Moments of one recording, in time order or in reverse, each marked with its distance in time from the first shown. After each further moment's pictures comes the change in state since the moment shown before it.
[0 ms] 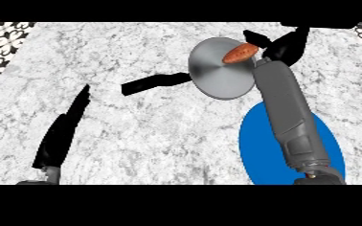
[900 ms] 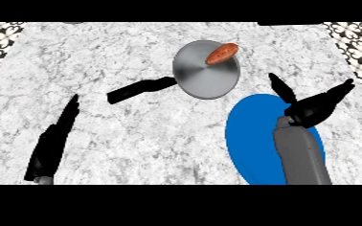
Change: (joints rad) left arm 0.074 -0.012 0.049 0.007 -0.010 0.024 -0.008; right arm 0.594 0.026 0.297 -0.553 -0.080 -0.158 0.019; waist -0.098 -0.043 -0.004
